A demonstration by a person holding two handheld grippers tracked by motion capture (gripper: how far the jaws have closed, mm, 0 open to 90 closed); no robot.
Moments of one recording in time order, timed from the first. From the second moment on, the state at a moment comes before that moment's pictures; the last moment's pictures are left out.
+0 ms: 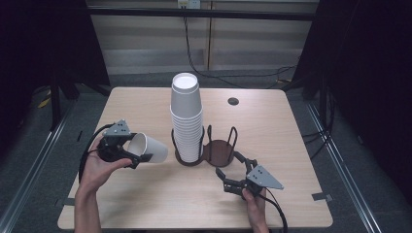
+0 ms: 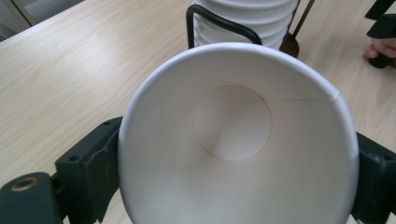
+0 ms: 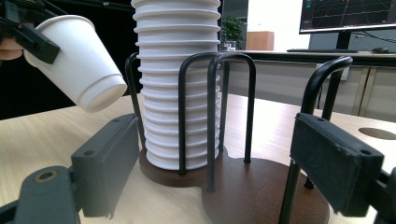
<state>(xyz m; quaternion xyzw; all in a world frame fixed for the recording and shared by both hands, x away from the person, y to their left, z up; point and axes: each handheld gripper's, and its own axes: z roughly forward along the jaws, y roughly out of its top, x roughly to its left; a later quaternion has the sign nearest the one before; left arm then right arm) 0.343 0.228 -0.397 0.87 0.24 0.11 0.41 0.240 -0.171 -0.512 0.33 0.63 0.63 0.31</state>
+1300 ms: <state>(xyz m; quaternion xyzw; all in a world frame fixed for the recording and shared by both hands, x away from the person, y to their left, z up) 0.398 0.207 -0.369 0.92 0.25 0.14 0.26 0.240 -0.171 -0.512 0.33 0.63 0.63 0.31</state>
